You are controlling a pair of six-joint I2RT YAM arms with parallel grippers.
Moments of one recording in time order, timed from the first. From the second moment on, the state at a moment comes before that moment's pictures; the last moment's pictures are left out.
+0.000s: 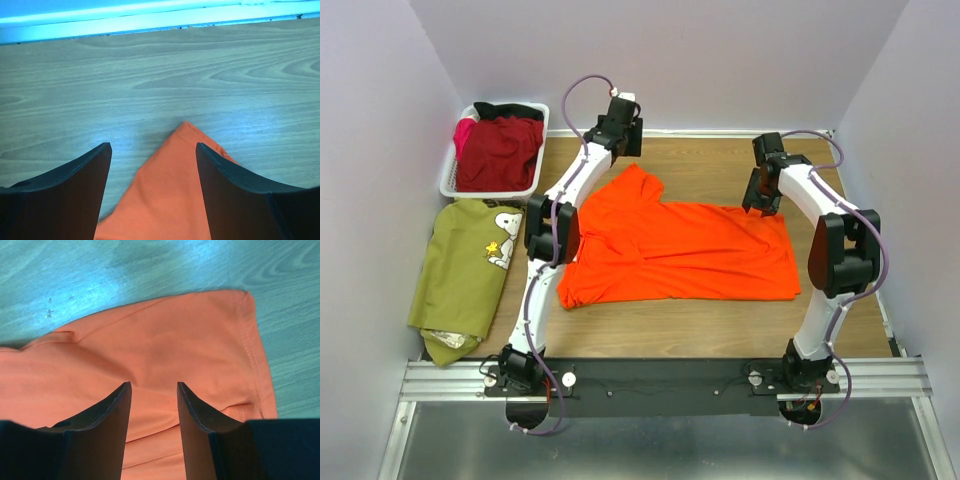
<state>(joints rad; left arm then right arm) -0.38 2.47 2.37 -0.56 -0.23 -0.19 0.14 1.91 1.52 -0.77 0.20 0.44</state>
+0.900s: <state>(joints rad) -0.38 2.68 2.49 -0.58 -0.09 -0.24 0.14 1.91 1.51 -0.77 0.20 0.46</state>
